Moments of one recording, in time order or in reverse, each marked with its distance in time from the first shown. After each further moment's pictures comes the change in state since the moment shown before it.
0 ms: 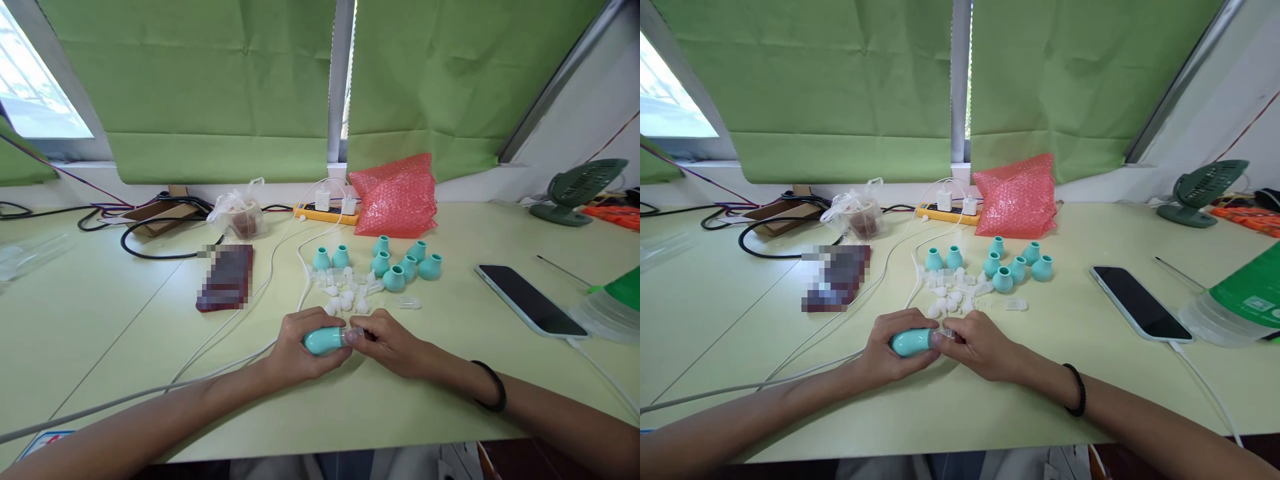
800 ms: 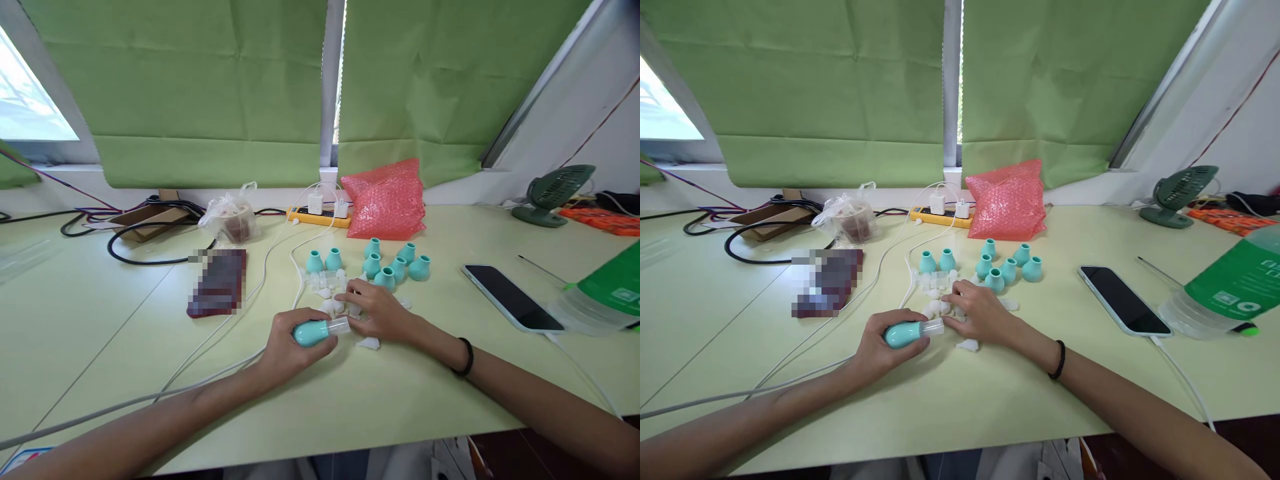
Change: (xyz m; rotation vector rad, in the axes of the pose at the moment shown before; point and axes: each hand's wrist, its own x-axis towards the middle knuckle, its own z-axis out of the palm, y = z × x) left_hand 0.000 0.001 -0.002 0.014 0.001 -0.324; right_hand 0.014 0.045 -0.012 -0.521 0.144 -0.106
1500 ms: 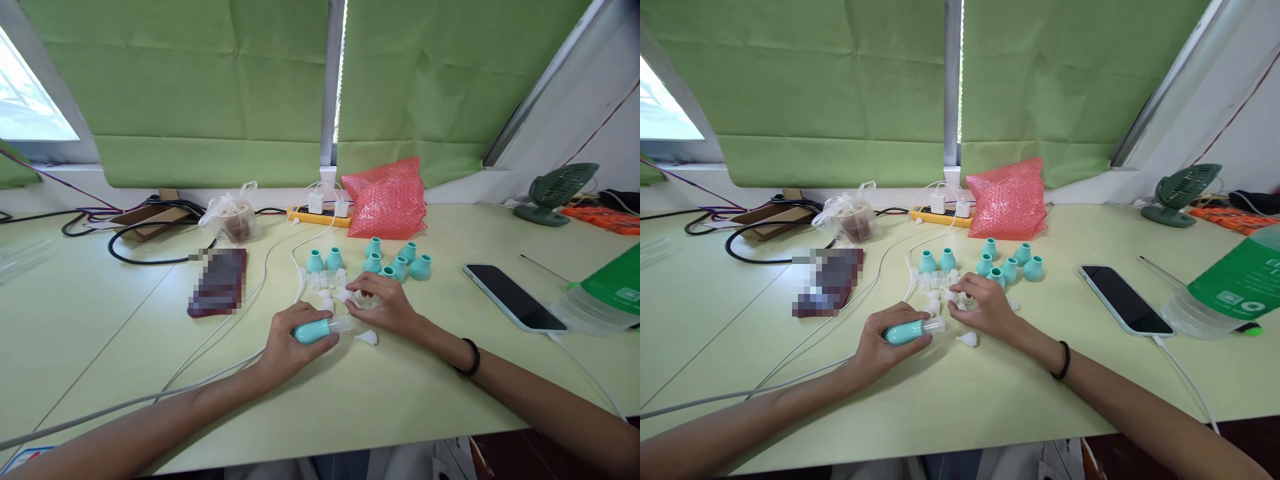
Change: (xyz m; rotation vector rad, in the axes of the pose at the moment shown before) left_hand 0.002 -0.003 0.000 -0.038 0.011 0.059; right_hand 0.002 -0.002 -0.003 0.266 0.397 0.127
